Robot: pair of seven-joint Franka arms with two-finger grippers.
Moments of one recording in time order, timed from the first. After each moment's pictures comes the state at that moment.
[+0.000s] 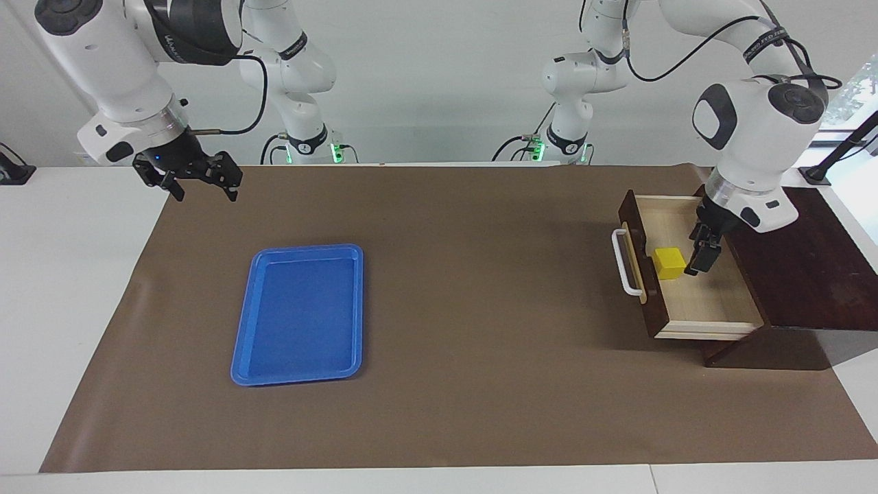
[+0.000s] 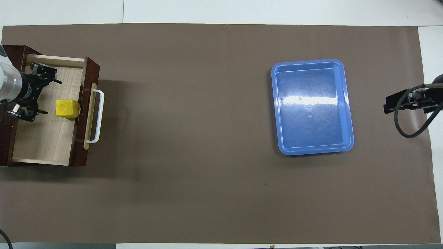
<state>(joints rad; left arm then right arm) 0.06 0.09 -0.06 -1.84 0.07 2.01 -1.20 -0.10 0.02 0.06 -1.60 -0.01 1.54 -0.01</state>
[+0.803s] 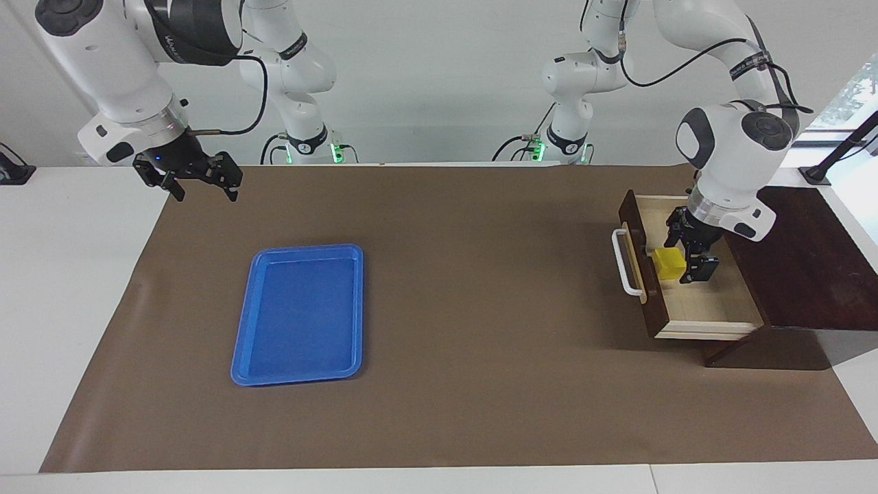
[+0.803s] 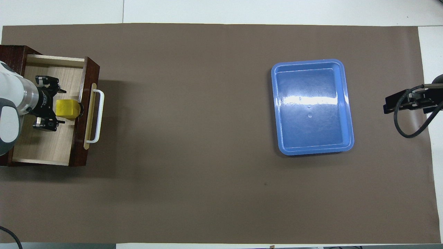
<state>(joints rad) 0.07 0.08 -0.06 -1.98 0.07 2.12 -1.53 -0.10 0.02 0.06 -1.61 -0.01 1.54 -0.01</state>
